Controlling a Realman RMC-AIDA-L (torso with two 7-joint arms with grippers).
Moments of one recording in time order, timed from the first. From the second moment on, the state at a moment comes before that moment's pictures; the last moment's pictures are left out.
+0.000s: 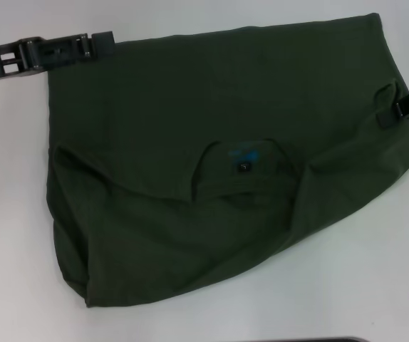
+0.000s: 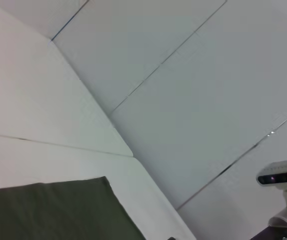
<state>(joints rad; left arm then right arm) -0.55 -2.05 -2.61 -0.84 -1.15 1.76 -2.12 0.71 1.86 -0.67 -0.81 -2.48 -1.81 2.39</state>
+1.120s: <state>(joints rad) -0.48 -1.98 -2.49 -0.75 -0.75 1.97 -2.53 0.71 1.86 -0.71 -0.81 -2.48 -1.81 2.39</state>
